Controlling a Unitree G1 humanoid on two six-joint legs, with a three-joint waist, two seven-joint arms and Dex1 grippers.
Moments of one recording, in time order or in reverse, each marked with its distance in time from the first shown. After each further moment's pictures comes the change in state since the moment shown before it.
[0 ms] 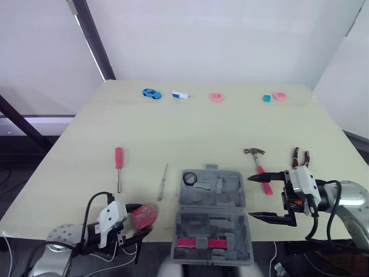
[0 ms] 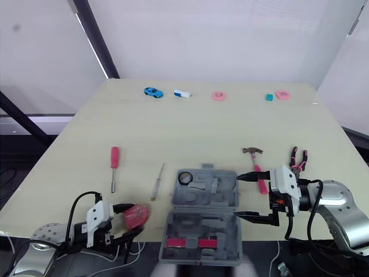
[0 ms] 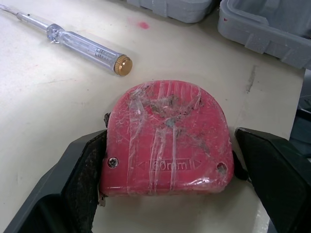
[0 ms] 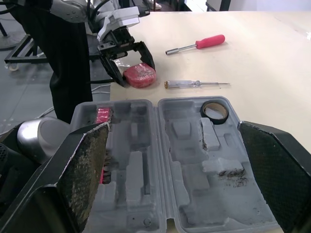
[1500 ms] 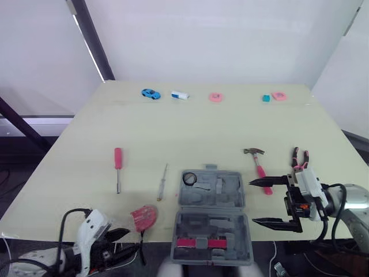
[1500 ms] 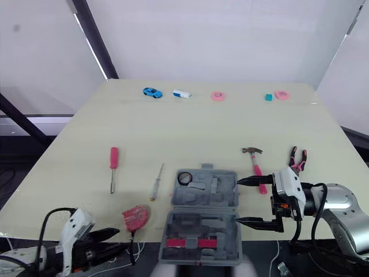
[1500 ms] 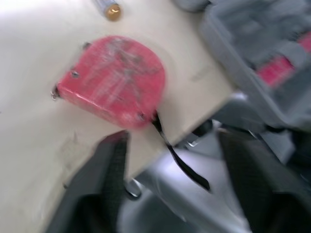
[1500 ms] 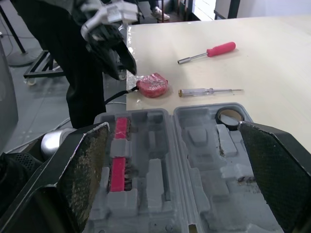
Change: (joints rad) left arm 0.455 0.097 0.285 -0.661 -0.272 0.779 0.118; right arm 0.048 -0.005 -0.037 -0.037 0.069 0.044 0.031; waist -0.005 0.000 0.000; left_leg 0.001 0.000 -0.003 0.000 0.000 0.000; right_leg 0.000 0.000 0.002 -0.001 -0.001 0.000
